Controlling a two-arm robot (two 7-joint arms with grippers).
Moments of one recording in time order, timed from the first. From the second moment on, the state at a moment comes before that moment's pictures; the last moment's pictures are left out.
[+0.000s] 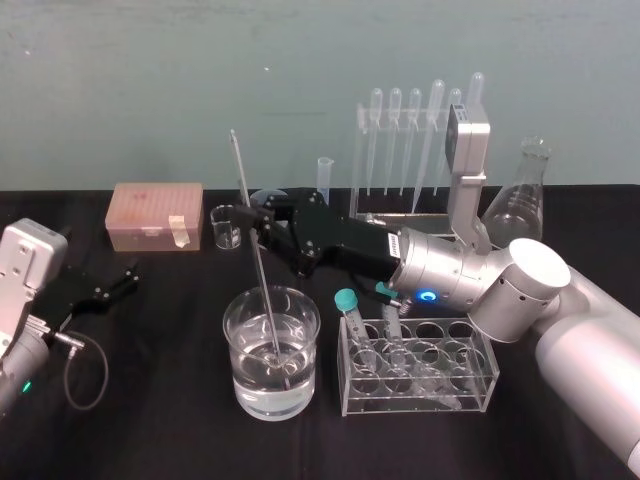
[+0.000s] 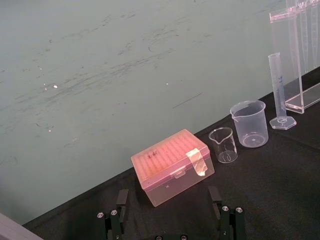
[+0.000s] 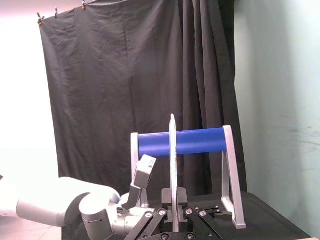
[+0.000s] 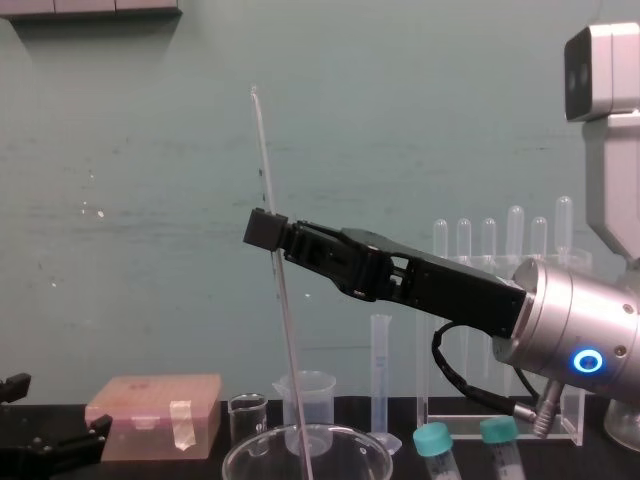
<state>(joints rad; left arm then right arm) -0.20 0.60 0.45 -1.41 -0.25 -0.12 0.03 0.63 0.27 -0.64 -1.05 0.85 -0.20 1.13</state>
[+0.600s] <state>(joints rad) -0.20 0.60 0.45 -1.41 -0.25 -0.12 0.03 0.63 0.28 -0.64 -1.06 0.85 -0.20 1.13</state>
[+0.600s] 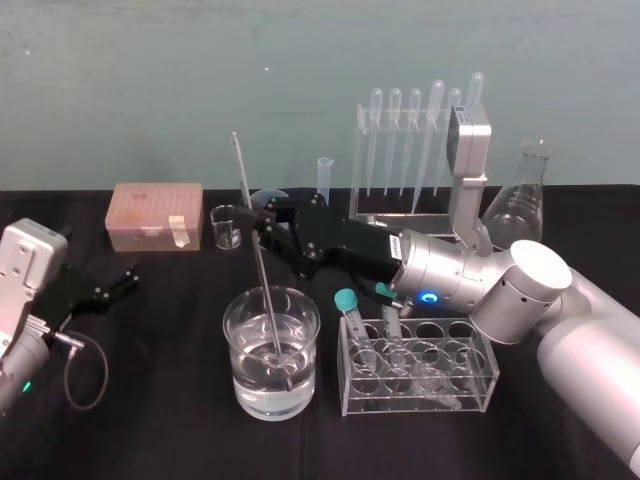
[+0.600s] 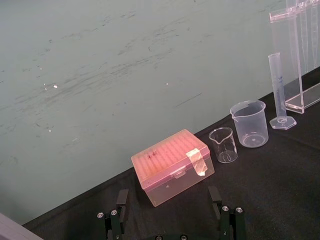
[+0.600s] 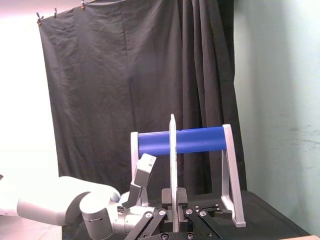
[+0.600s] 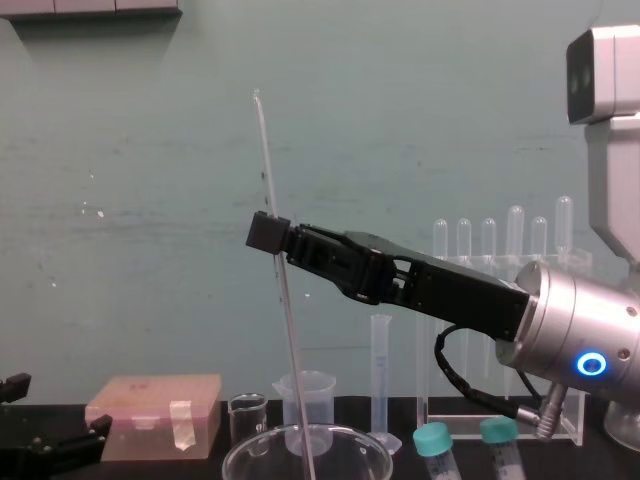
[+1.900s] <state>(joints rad) -0.20 0.60 0.45 -1.41 -0.25 -0.12 0.03 0.63 0.27 -0.65 -1.05 0.85 -0.20 1.14</state>
